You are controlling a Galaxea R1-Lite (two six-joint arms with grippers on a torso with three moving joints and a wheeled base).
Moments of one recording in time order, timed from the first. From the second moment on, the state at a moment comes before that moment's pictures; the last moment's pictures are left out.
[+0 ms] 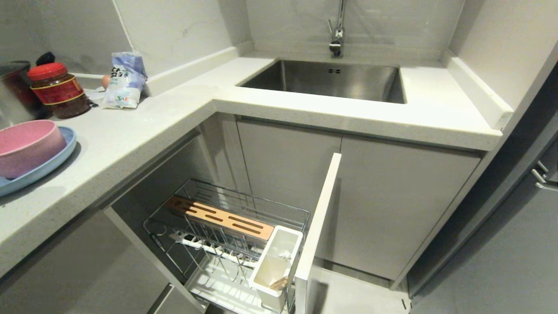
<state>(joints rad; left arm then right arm) 0.34 1.22 -1.43 0.99 0.62 0.17 0.00 0.00 0.00 -0.08 0.00 0.01</state>
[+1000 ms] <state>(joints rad) 0.34 1.27 -1.40 0.91 0.58 0.20 0.00 0.00 0.00 -0.08 0.00 0.01</state>
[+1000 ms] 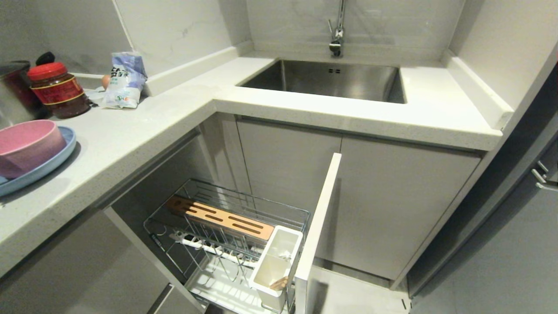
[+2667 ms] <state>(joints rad) 0.35 1.26 -1.41 0.81 0.58 0.20 0.00 0.00 0.00 -0.08 0.00 0.01</state>
